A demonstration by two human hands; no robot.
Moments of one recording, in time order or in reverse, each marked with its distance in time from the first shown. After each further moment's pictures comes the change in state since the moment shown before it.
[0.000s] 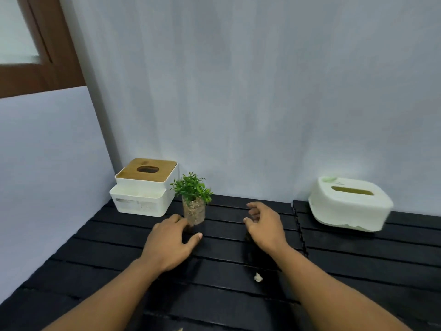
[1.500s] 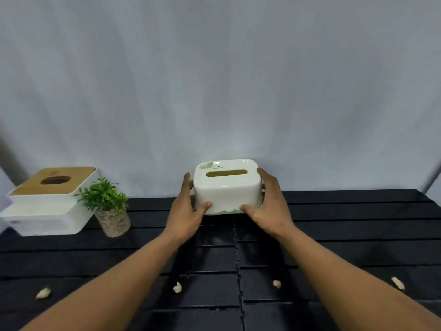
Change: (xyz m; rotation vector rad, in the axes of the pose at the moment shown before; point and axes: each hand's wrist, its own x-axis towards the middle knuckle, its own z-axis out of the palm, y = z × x) left_hand 0.093 0.192 0.075 -0.768 0.051 0.074; right_hand 0.019 0.102 -0.154 -0.038 0.212 -0.140
